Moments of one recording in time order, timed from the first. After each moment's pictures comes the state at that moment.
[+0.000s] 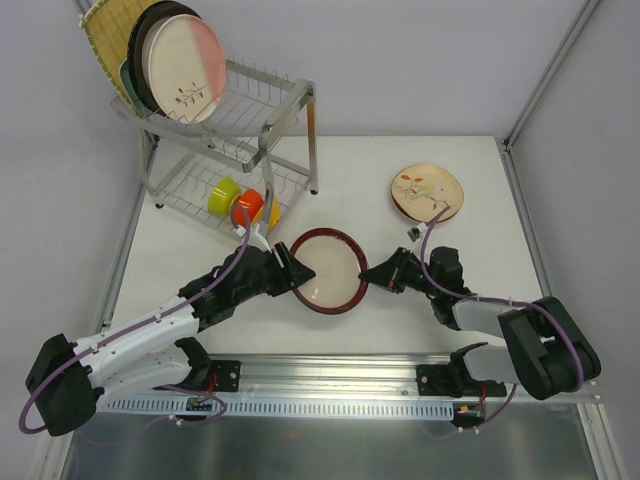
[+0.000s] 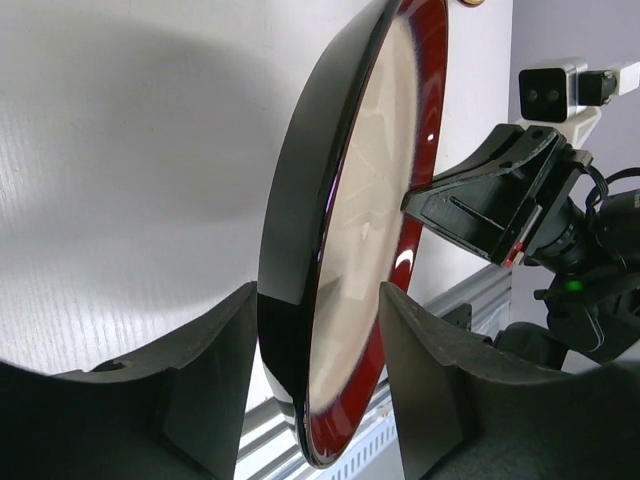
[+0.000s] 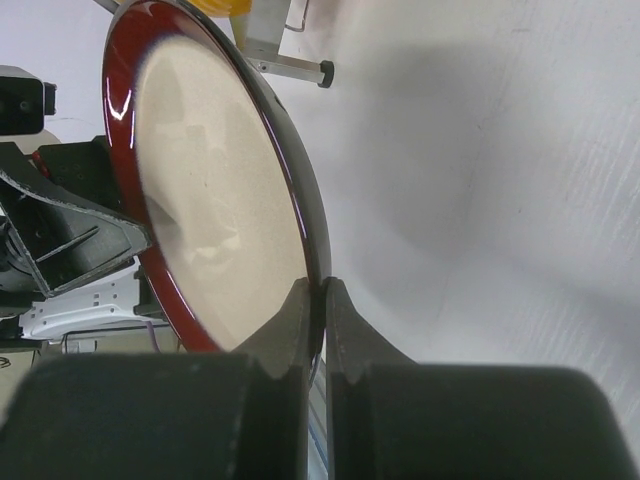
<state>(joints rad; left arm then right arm) -0.82 0.91 0.52 -0.11 -0.06 -1.06 0.39 1.29 0.21 0.77 -0.66 1.03</state>
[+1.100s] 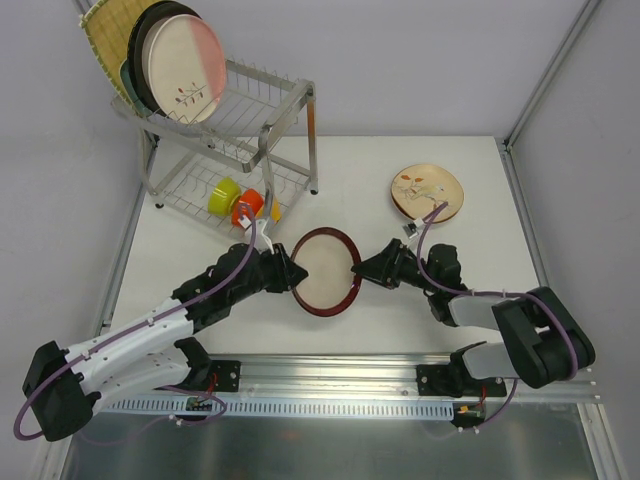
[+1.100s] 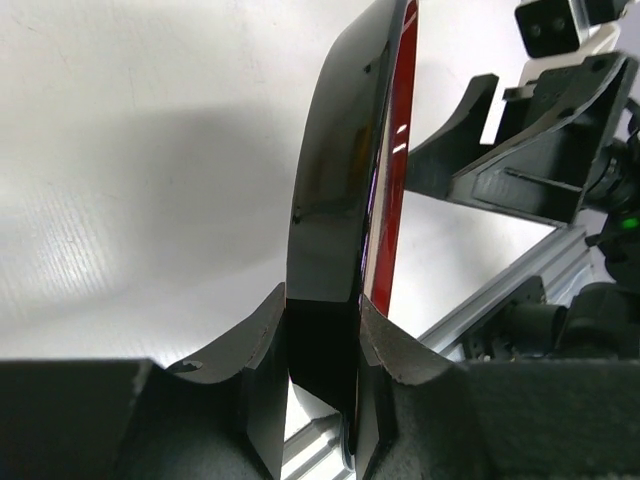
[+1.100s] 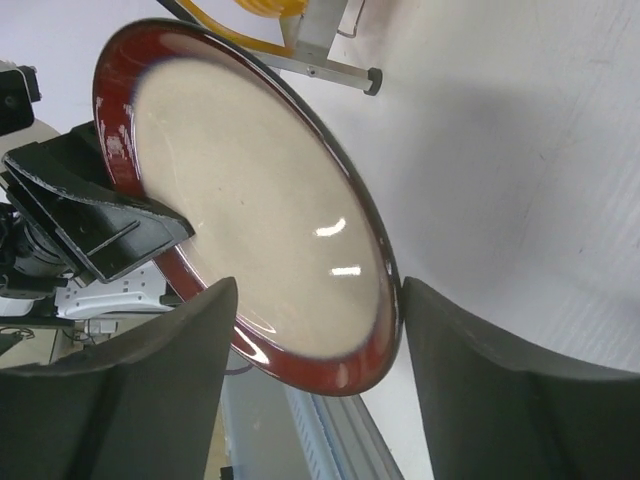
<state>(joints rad) -0.83 0.87 0.54 -0.11 -0.06 -0.79 0.40 1.36 0.24 0.91 -0.69 1.08</state>
